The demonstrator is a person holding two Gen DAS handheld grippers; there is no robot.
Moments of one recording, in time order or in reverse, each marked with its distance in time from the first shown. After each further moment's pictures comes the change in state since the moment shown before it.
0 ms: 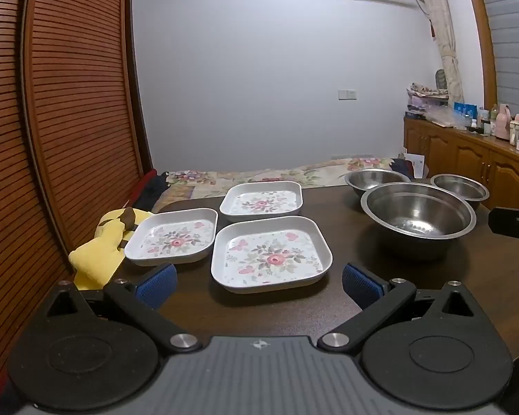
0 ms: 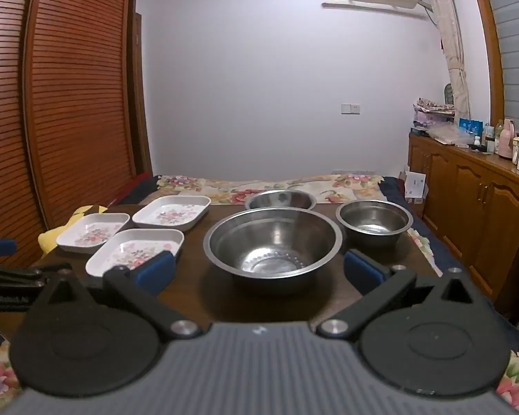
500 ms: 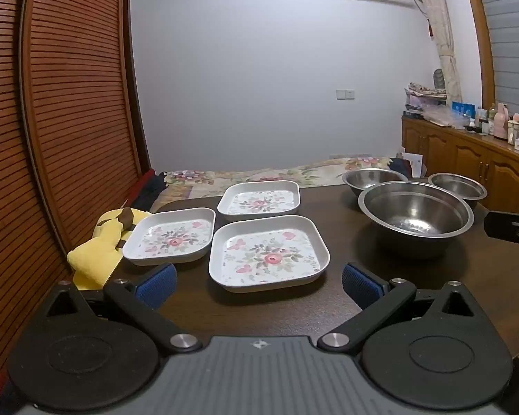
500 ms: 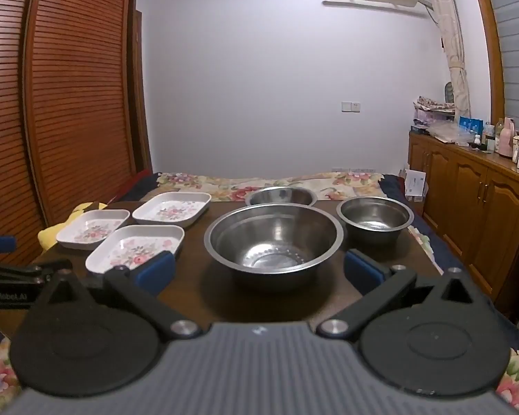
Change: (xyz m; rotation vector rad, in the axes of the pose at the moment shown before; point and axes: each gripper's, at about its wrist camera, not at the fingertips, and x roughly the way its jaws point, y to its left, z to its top) left arm 0.002 -0.001 -0.002 0.001 0.000 0.007; right arm -0.001 -0.001 -0.005 -0.009 0.004 -0.002
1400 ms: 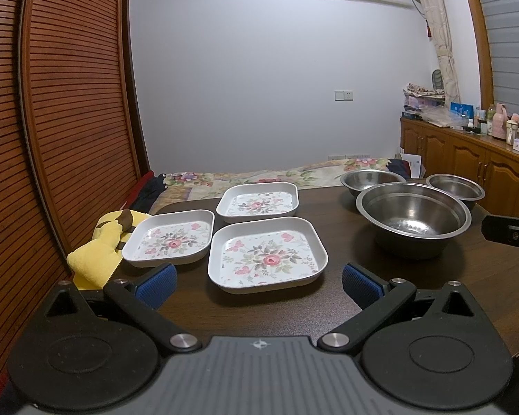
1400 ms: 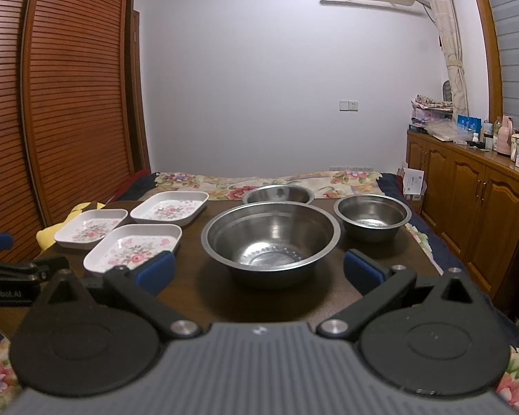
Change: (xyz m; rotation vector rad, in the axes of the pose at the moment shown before) left arm -0.005 -0.003 0.000 0.005 -0.003 -0.002; right arm 0.000 0.000 0.002 0.003 0.008 -0.005
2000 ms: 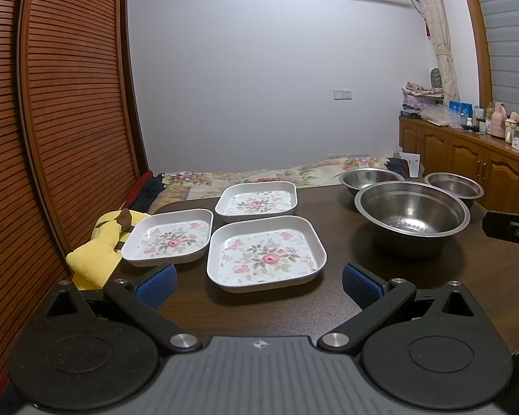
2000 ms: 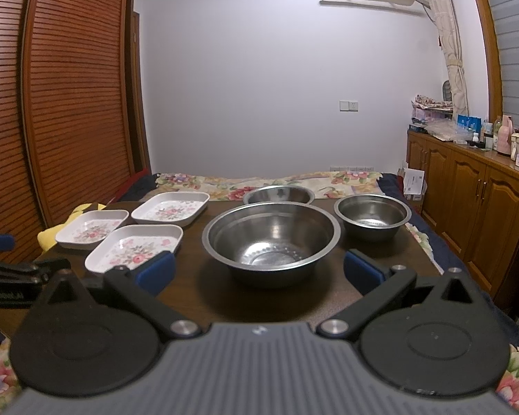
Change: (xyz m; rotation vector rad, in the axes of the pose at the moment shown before) left arm -0.003 -0.002 -0.001 0.002 0.000 -0.004; right arm -0.001 0.000 0.000 0.005 -0.005 0.001
